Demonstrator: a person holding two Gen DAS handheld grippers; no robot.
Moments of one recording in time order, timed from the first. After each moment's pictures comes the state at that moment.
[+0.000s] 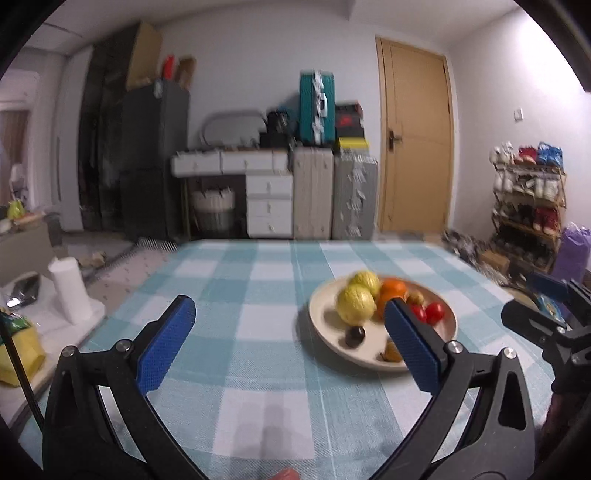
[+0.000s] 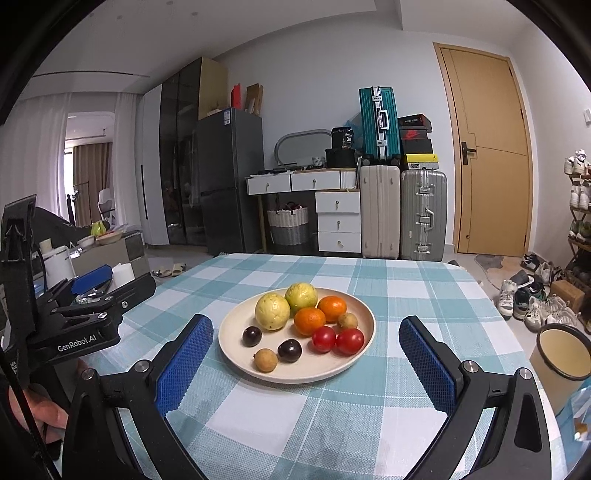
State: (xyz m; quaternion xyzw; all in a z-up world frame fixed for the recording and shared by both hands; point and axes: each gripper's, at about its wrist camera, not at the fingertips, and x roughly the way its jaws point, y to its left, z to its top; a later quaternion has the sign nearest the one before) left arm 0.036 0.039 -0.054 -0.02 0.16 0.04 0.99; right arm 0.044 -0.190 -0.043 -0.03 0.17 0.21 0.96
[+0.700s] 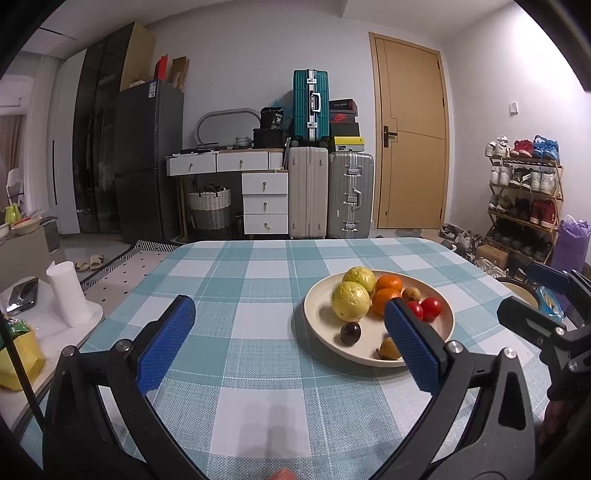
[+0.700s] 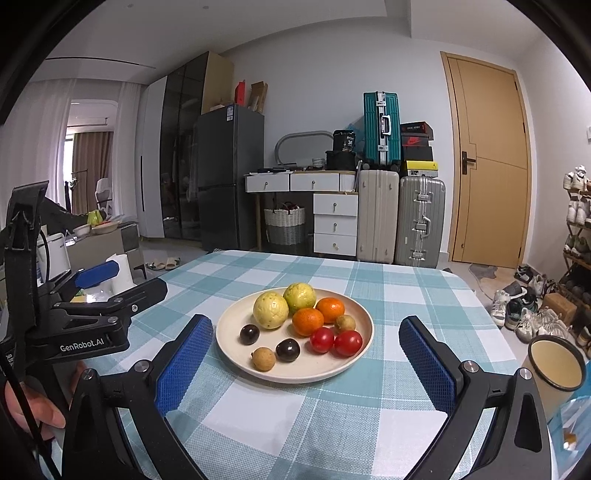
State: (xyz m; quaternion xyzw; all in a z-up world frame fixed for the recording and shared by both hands) left arm 0.033 0.032 -0.056 -0.01 0.15 0.03 0.99; right arm 0.038 -0.183 -0.043 -0.05 0.16 0.20 0.97
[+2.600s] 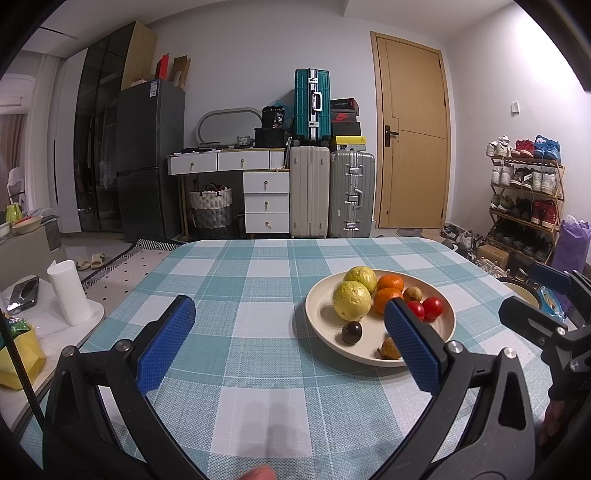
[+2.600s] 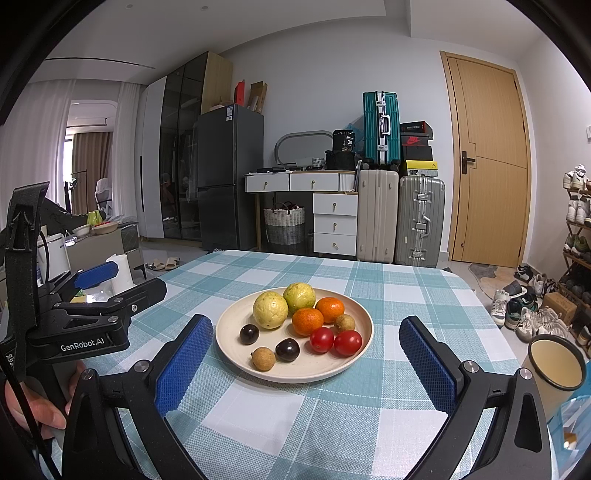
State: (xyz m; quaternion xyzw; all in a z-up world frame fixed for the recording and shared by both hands) left arm 0.032 0.033 -0.057 -0.01 0.15 0.04 0.99; right arm 0.038 -0.183 -0.043 -0.05 0.16 0.20 0.97
